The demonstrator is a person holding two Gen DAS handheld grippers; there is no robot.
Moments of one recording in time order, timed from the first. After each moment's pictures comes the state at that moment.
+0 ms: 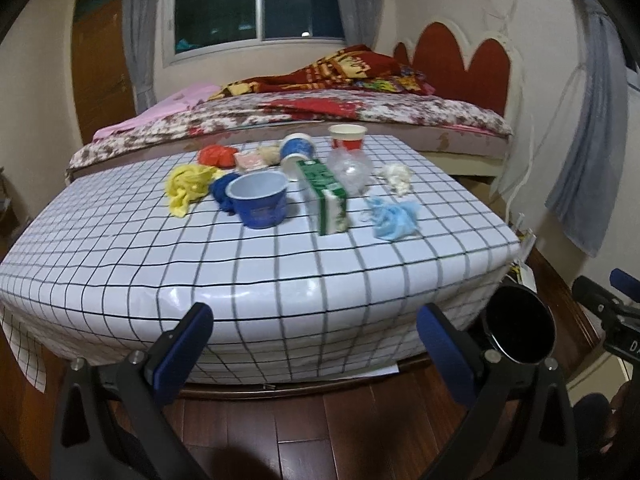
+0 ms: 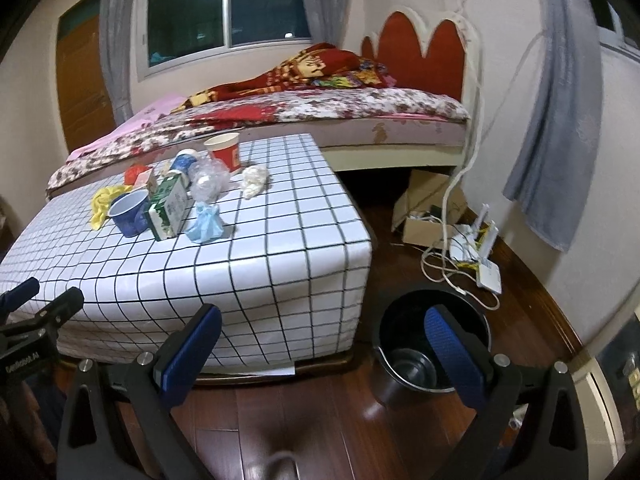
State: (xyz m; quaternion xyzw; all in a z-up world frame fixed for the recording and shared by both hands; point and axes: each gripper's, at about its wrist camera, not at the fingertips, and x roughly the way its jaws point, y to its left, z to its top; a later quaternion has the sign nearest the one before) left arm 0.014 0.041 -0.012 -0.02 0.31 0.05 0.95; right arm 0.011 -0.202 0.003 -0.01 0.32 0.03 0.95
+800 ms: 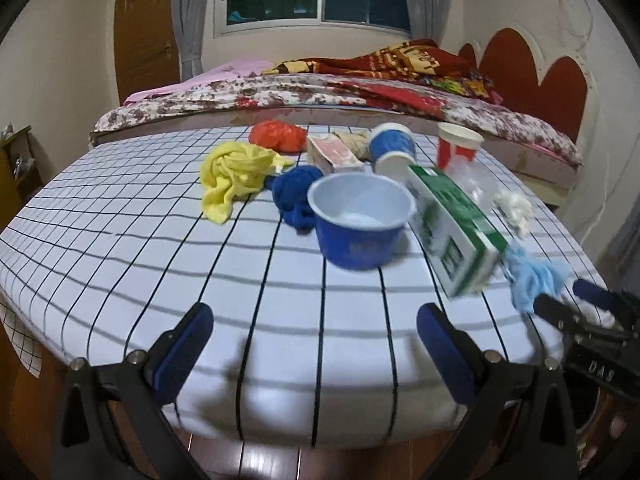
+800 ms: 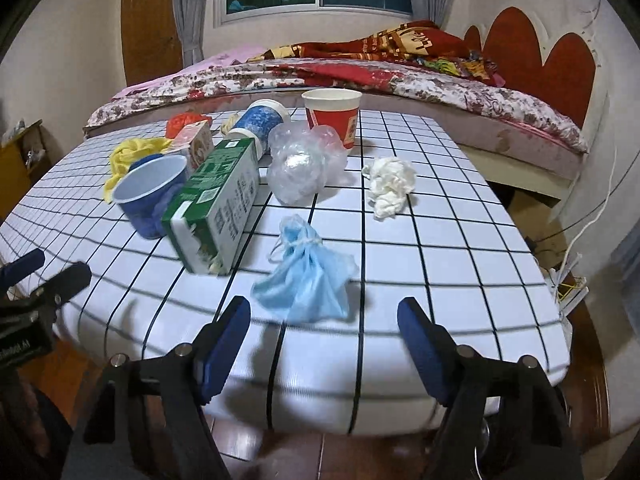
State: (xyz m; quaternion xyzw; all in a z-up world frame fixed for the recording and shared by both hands) left arm 0.123 0.127 -0.051 -0.07 0.33 0.13 0.93; right arm 0.172 -0.070 -0.048 -0.08 0.36 0.16 0.91
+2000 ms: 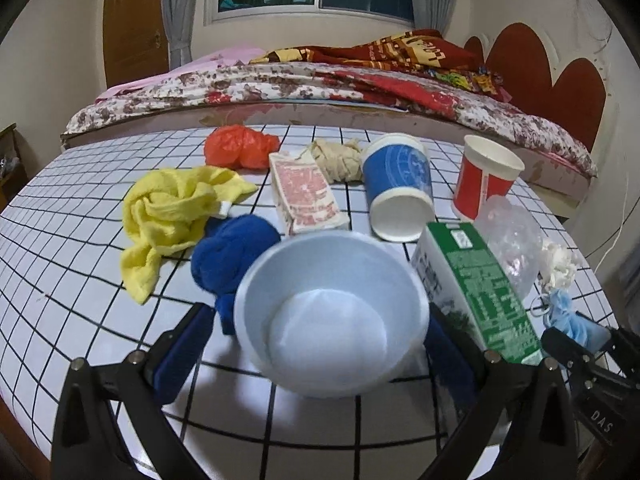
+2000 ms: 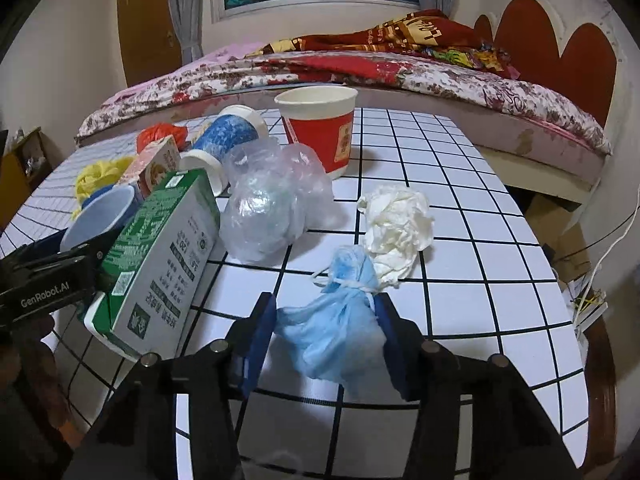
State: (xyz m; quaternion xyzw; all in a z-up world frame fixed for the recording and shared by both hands) left arm 0.221 0.127 -0.053 -0.08 0.35 0.12 0.93; right arm 0.257 -0.067 -0.054 -0.07 0.37 0.18 0.91
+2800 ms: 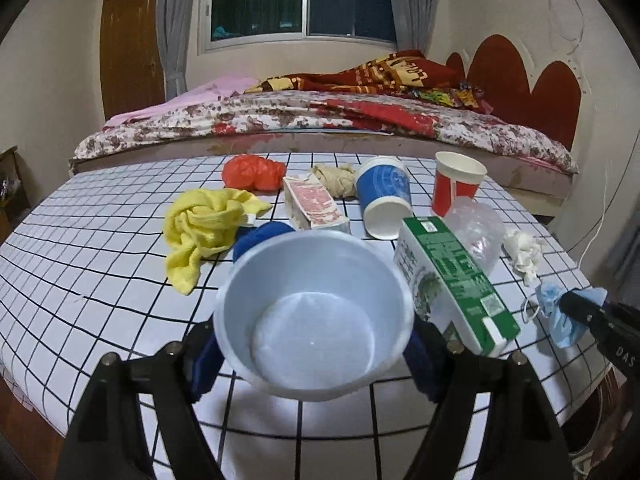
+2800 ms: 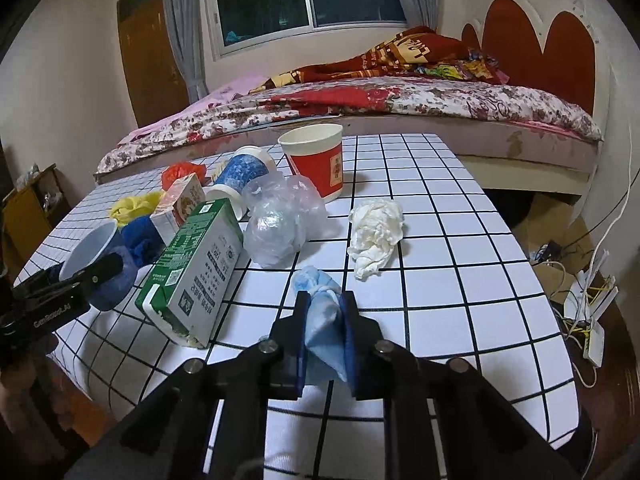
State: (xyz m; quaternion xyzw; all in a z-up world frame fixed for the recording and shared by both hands) left arm 0.167 0.124 -0.033 -0.05 0.31 0.11 0.94; right arm 0.217 -0.101 -0.035 -0.02 0.33 0.20 0.92
